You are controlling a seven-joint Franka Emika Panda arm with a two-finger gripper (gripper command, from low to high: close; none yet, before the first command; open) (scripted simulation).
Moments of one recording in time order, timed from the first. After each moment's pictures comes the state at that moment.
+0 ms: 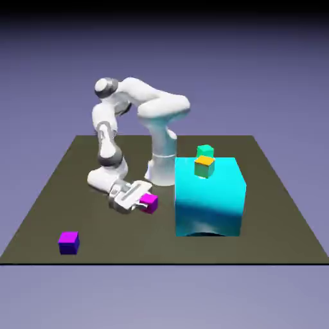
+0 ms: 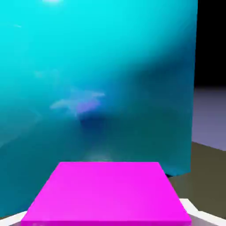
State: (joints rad) arm 0.63 -1.34 -2.25 -2.68 -0.34 2.24 -1.30
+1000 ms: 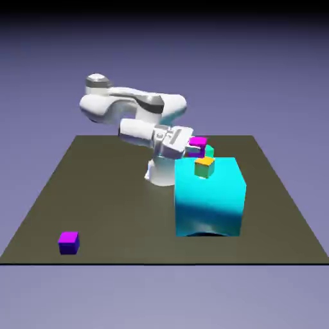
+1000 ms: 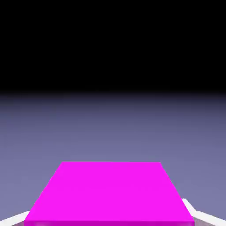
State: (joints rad) arm 1.07 -1.49 -1.60 -3.06 -0.16 2.81 -0.68
